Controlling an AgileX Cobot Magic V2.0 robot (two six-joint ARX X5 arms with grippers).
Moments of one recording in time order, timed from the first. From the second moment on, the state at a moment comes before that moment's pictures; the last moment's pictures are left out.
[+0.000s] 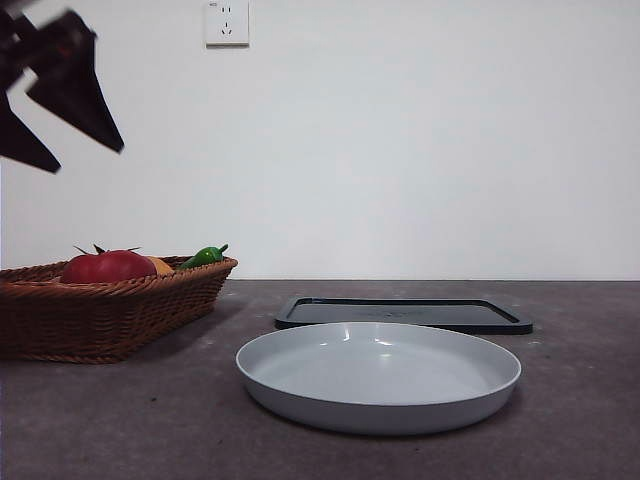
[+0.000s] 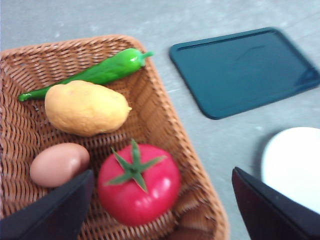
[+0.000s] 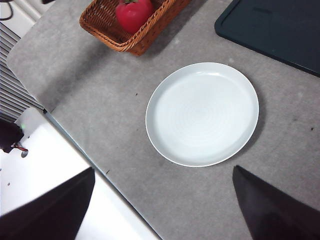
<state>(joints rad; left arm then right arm) -0.14 1.17 0.86 -0.31 0.31 0.10 0.31 0.78 1.02 -1.03 -0.55 0.01</state>
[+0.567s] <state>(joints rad) -0.15 1.42 0.86 -0.19 0.29 0.13 0.31 0.78 1.02 -1.03 -0.55 0.01</state>
